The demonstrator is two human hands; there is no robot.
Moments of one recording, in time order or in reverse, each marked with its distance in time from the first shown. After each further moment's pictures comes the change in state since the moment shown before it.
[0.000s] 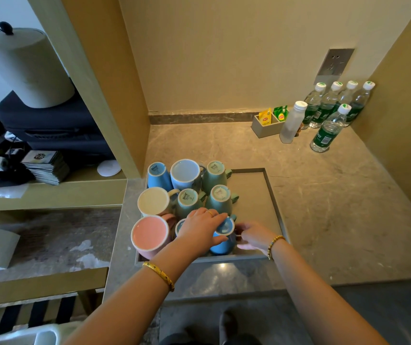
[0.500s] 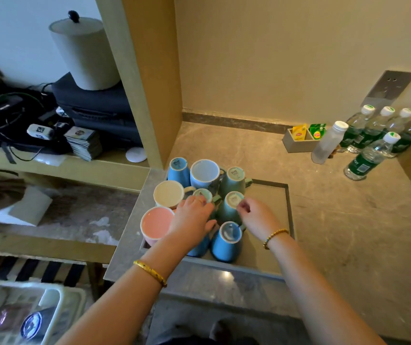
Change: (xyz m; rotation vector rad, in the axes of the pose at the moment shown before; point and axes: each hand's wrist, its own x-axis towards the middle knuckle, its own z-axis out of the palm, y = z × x) left_hand -0.014 -0.018 -0.009 0.050 0.222 -0.288; right_hand 0.004 -0.052 -0.014 -0.370 0.218 -0.364
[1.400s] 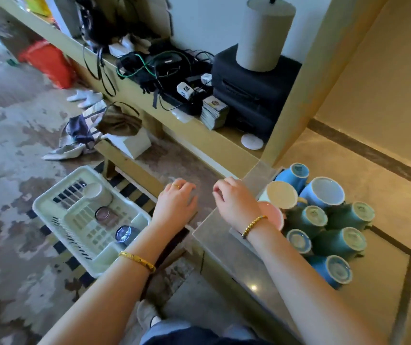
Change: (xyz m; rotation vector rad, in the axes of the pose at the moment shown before) left_hand -0.178 -0.149 -0.010 -0.300 0.334 -0.828; right_hand -0.019 -0.190 0.169 -0.352 -0.187 -0.866
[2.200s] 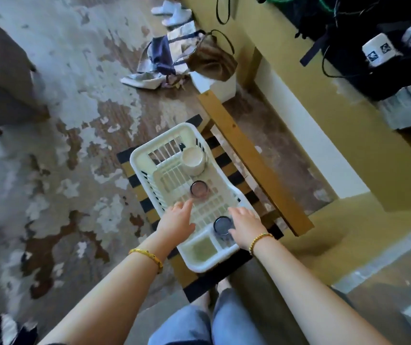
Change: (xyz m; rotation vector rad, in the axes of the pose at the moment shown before) left_hand -0.034 -0.365 0.006 0.018 -0.537 -0.494; right_hand 0.127 -0.145 0.306 -0.229 -0.817 0.012
